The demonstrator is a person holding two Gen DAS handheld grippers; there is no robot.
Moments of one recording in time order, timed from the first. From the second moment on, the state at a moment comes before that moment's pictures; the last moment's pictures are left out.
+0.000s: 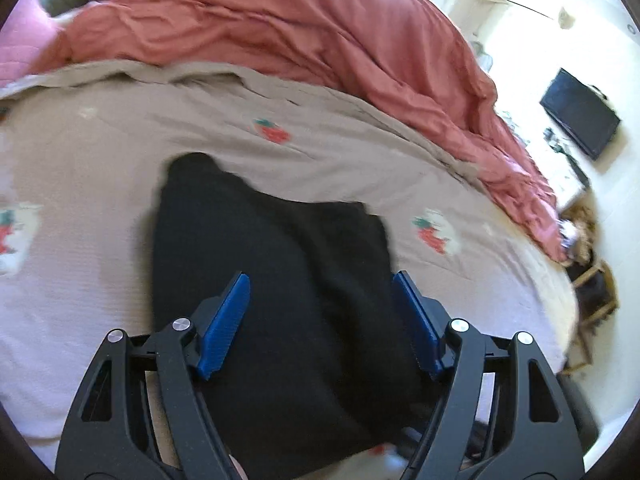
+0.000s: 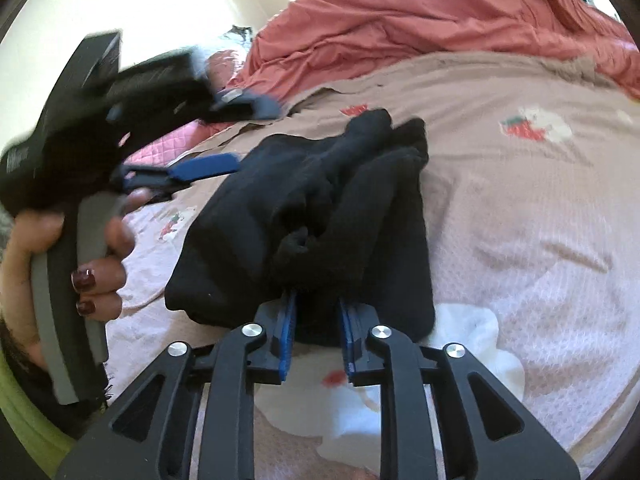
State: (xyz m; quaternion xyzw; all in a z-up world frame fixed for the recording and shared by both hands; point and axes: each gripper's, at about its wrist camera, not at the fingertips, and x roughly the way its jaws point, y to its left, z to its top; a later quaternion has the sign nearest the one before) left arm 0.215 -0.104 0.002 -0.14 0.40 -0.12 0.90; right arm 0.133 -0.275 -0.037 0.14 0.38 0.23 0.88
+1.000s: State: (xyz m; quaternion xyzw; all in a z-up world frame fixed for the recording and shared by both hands) left arm 0.182 -0.048 -0.051 -0.10 0.39 -0.08 0.91; right arm 0.276 -0.254 -0.007 0.06 0.43 0.14 0.89
